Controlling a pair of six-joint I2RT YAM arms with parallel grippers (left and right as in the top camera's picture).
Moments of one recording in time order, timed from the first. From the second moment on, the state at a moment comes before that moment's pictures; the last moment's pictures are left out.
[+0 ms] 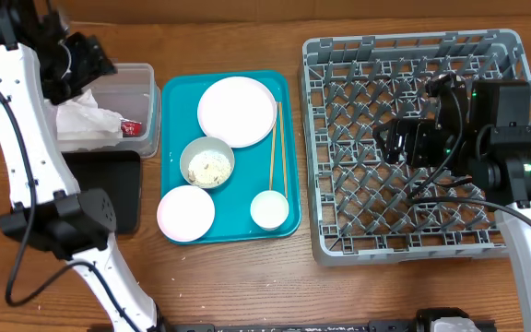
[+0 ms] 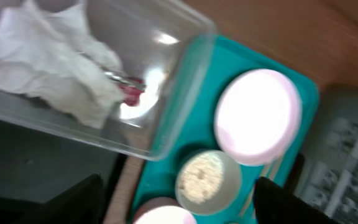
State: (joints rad) left arm 0.27 2.17 2.60 -1.68 0.26 -0.23; right arm 0.03 1.25 1.31 -0.98 -0.37 0.10
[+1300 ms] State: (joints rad) left arm -0.29 1.78 1.24 -0.77 0.14 -0.03; right arm 0.03 1.25 1.31 -1.00 -0.37 0.10
